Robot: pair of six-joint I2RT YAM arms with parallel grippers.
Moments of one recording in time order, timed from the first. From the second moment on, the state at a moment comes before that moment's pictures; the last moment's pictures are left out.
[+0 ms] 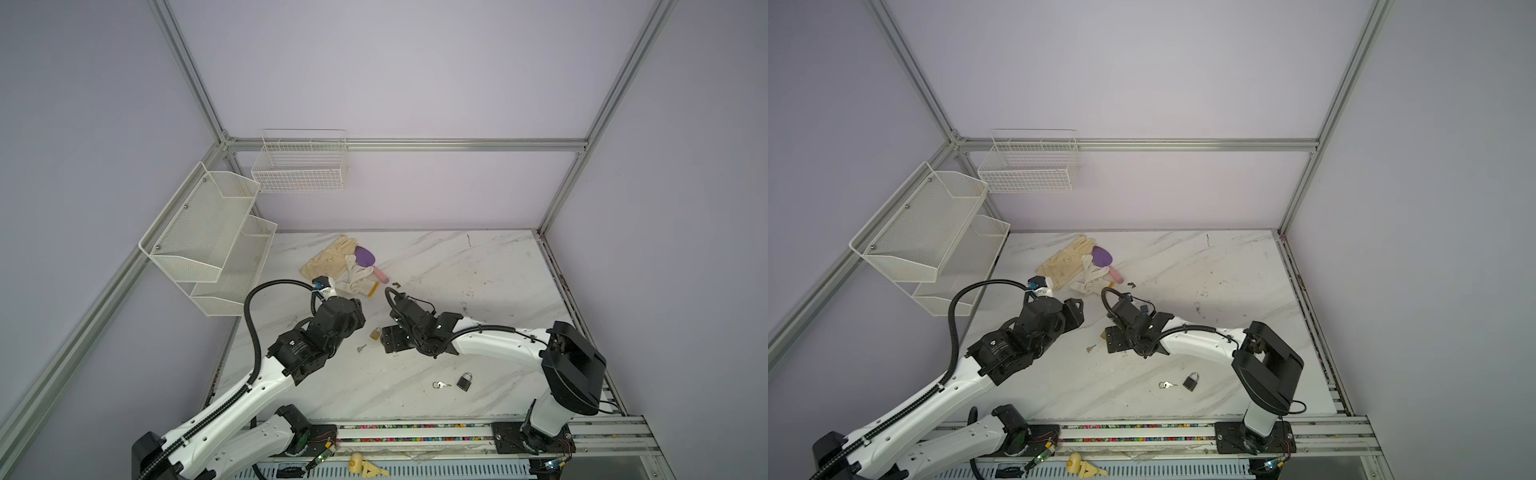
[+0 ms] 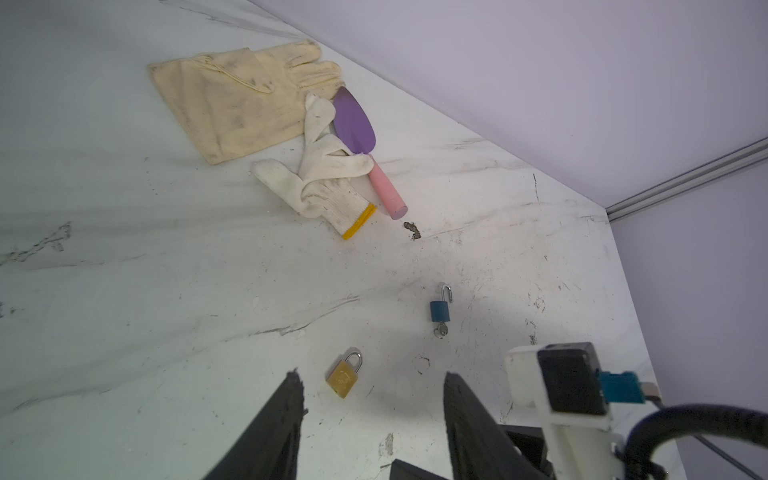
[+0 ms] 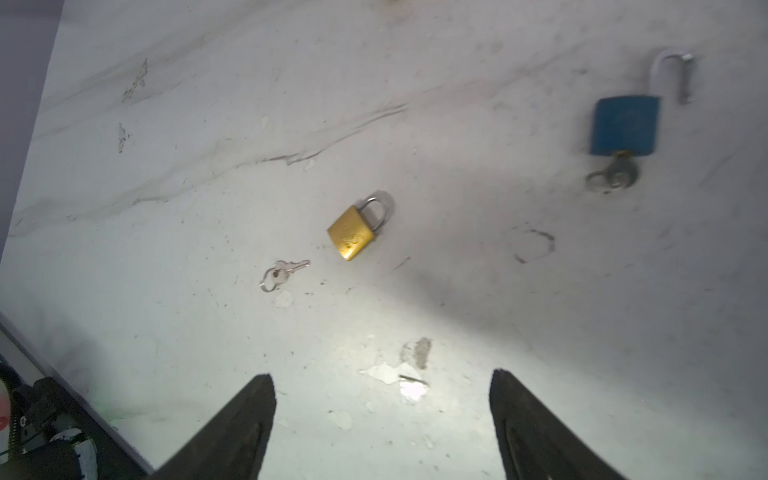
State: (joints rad) left arm -0.67 0.87 0.82 -0.57 -0.45 -0.85; right arm 1.07 1.75 1.16 -0.36 0.08 0.74
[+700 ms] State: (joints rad) left arm -0.65 0.54 0.78 -0.89 -0.57 -0.87; right arm 1.19 2.12 1.55 -0.42 0.21 0.74
